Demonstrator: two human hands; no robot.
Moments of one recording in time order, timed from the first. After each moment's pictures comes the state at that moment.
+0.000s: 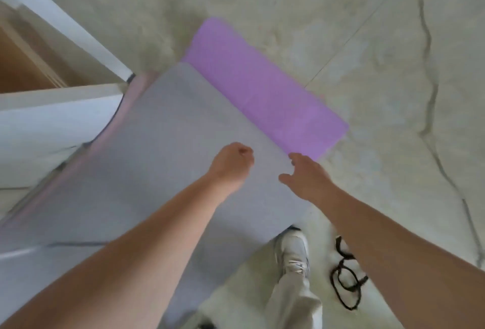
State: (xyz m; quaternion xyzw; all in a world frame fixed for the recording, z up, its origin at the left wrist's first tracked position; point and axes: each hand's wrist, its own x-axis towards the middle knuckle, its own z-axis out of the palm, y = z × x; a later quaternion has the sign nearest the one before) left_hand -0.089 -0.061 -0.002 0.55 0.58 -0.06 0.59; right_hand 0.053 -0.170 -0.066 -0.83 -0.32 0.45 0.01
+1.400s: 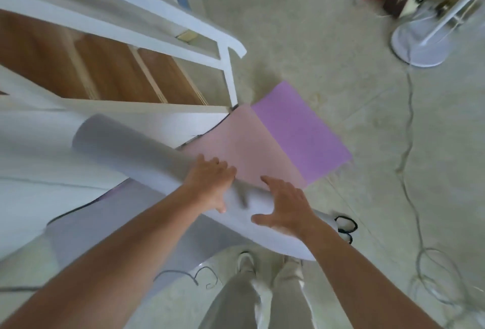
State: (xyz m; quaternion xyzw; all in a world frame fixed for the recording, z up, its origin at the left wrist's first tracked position) left_hand -0.384 -0.126 0.453 0.89 0.31 -0.33 0.04; right_hand -0.217 -0.249 0.408 -0.71 -0.57 0.41 0.05
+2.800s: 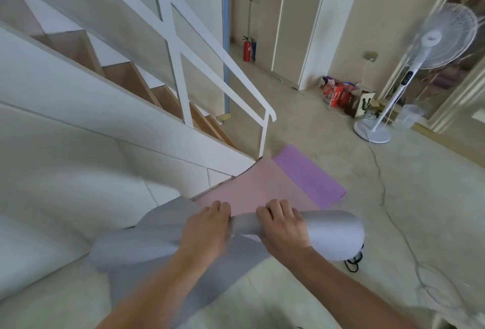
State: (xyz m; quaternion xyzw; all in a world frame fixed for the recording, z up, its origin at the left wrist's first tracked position) left_hand -0.836 -0.462 0.628 0.90 0.43 0.04 -0.02; right_hand -0.648 -0.530 0.606 -0.67 -0.71 -0.16 0.11
